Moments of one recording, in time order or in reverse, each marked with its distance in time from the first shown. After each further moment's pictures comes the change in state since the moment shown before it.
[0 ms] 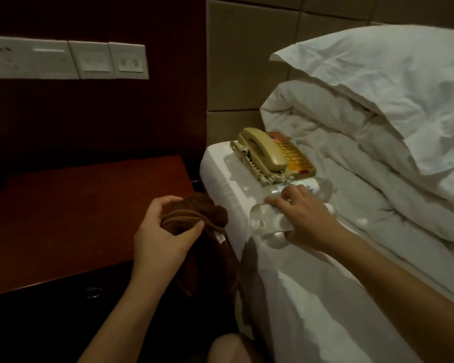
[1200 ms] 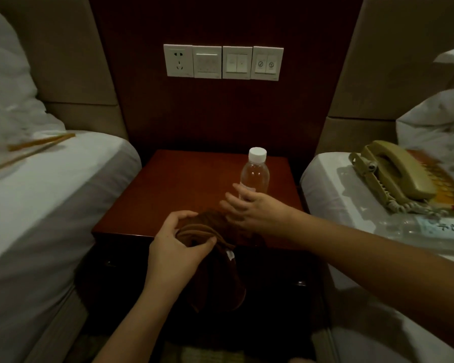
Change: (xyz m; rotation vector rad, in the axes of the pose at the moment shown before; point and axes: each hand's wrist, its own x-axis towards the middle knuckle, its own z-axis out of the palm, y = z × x) left_hand -0.026 -0.049 -0.127 0.142 0.355 -0.153; right_hand 0.151 -0.213 0.000 -0.913 0.314 -1.026
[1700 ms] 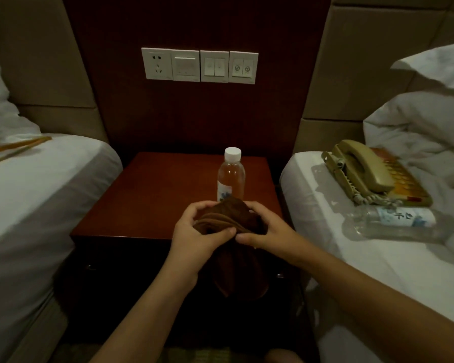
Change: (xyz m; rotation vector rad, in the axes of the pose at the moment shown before) left_hand -0.012 0.037 0.043 -0.341 -0.239 -0.112; right_hand -0.077 -0.033 -0.030 2.375 0.371 0.669
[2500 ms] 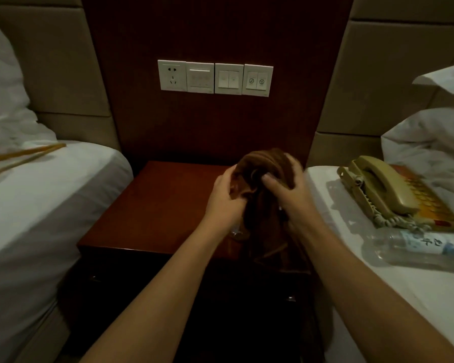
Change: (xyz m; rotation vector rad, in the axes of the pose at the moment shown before) left_hand 0.096 0.021 0.031 0.203 -0.114 0.278; right_hand 0.066 -0.019 -0.040 0.349 0.521 -0.187
